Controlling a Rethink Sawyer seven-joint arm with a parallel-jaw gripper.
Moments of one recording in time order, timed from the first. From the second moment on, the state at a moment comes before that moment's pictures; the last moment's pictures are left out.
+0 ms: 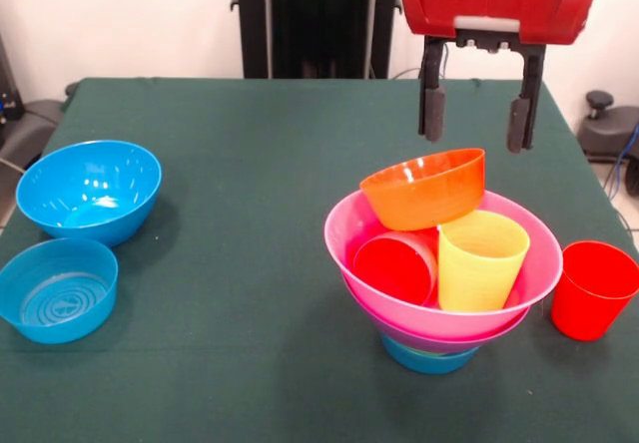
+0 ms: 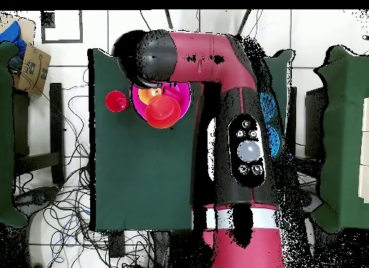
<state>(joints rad) -0.24 -0.65 0.23 1.12 -0.14 0.91 2.17</state>
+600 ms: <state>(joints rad) -0.24 -0.61 0.22 1.17 -0.15 0.82 2.17</state>
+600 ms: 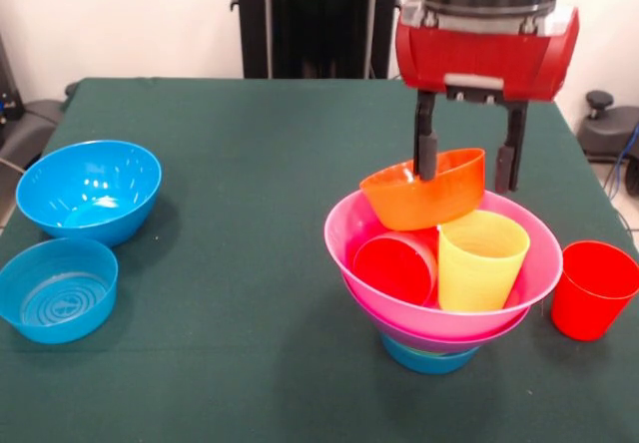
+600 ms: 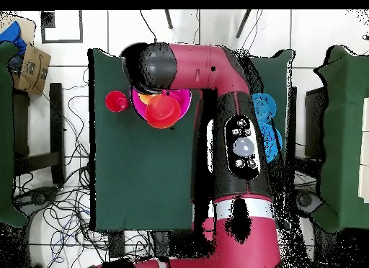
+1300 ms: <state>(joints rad) -0.24 -0.53 0.20 1.18 -0.15 0.76 2.17</state>
